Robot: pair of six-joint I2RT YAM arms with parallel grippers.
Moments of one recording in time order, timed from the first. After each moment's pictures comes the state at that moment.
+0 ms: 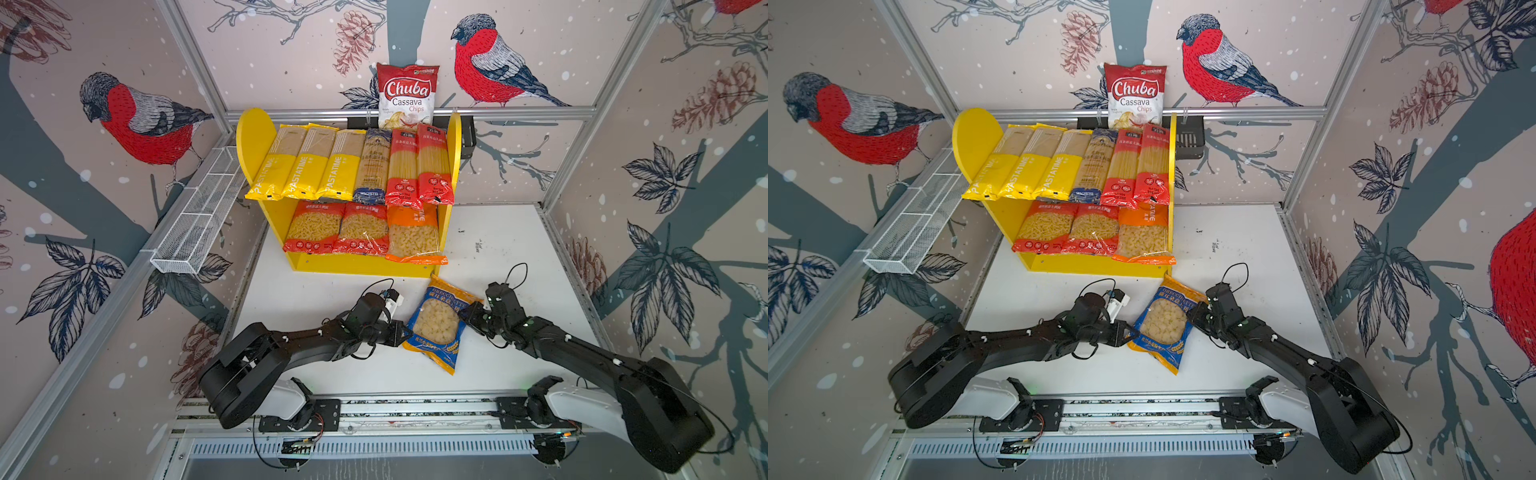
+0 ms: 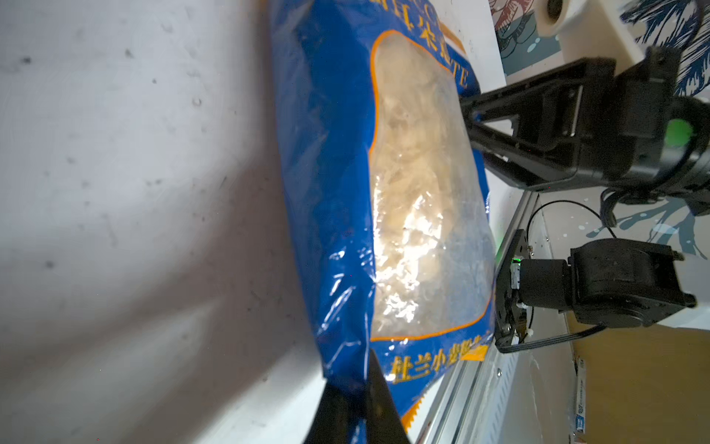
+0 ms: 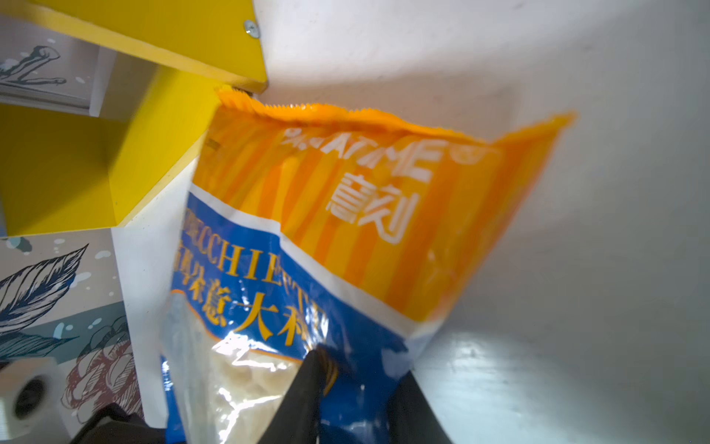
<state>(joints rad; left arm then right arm) -0.77 1.38 0.44 0.22 0.48 -0.66 0.54 1.14 0.41 -0.09 -0.19 0.95</state>
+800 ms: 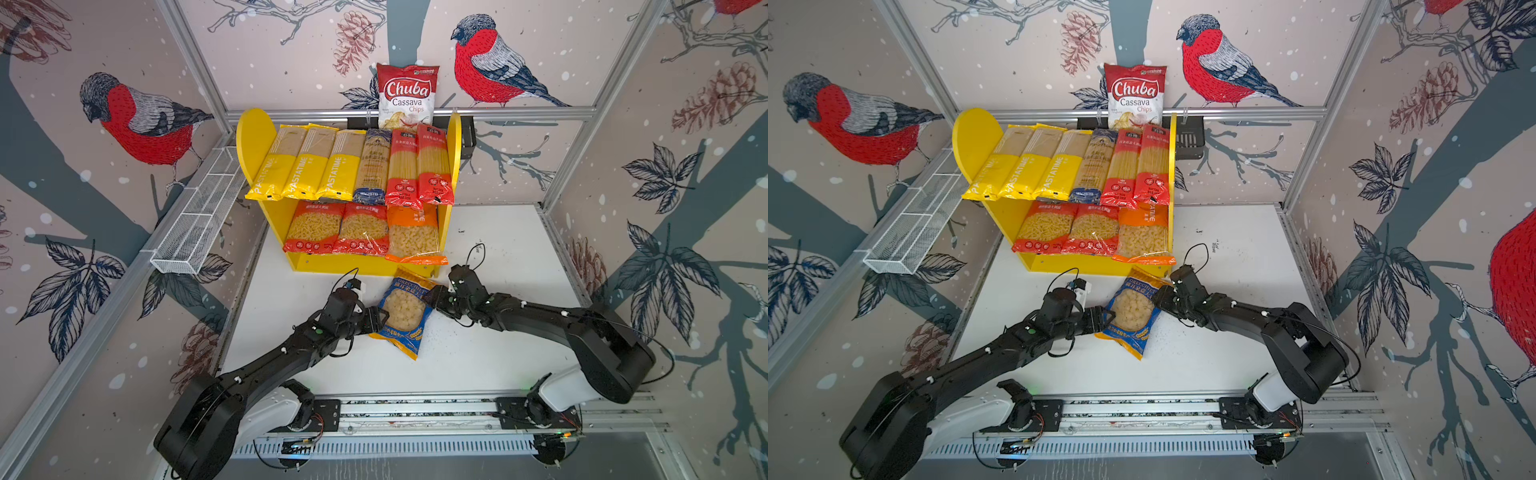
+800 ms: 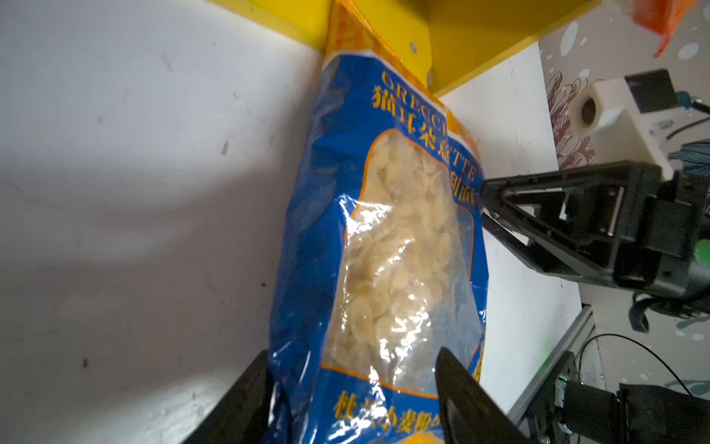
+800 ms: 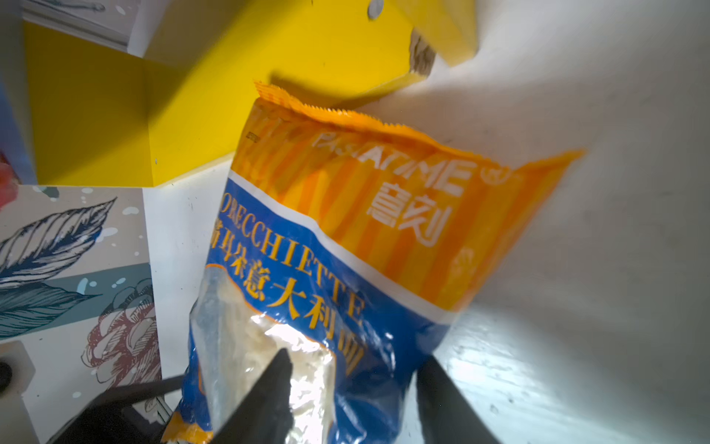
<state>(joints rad) -0.56 1.10 0.44 -0.05 0.26 -0.69 0.70 1.48 0.68 0.04 -0.17 0.96</state>
